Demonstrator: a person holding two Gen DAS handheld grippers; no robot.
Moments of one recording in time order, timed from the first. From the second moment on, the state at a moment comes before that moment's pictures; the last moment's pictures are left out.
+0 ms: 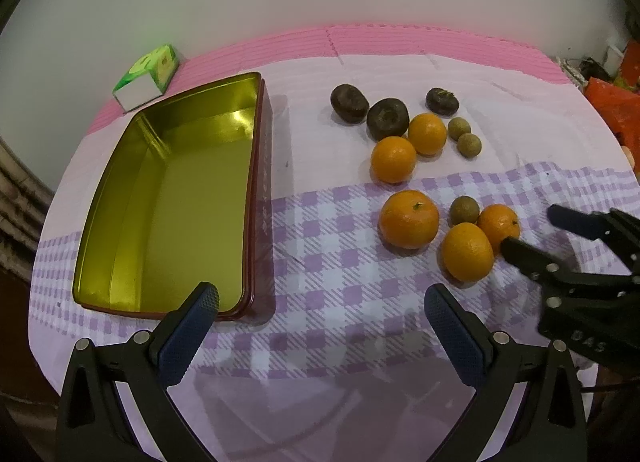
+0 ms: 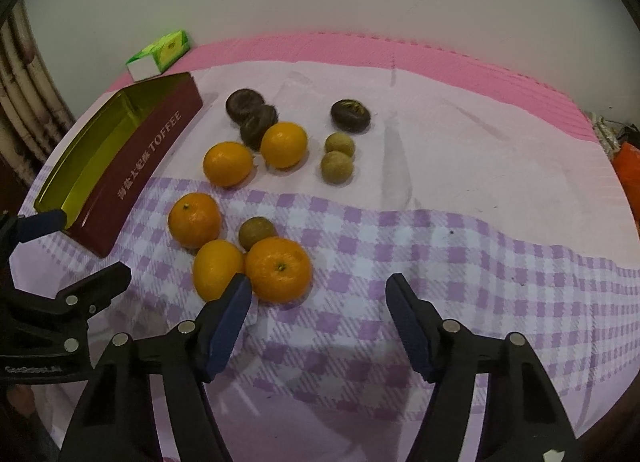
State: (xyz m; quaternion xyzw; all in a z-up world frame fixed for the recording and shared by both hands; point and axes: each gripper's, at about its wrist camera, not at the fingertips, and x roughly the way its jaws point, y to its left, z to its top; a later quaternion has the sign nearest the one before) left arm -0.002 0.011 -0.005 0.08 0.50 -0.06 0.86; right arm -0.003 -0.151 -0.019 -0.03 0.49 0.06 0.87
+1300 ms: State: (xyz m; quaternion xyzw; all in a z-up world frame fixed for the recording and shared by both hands) left arm 0.017 -0.040 -0.004 0.05 0.55 -0.16 0.82; right arm 0.002 -0.193 -0.015 -0.01 0.50 0.05 0.87
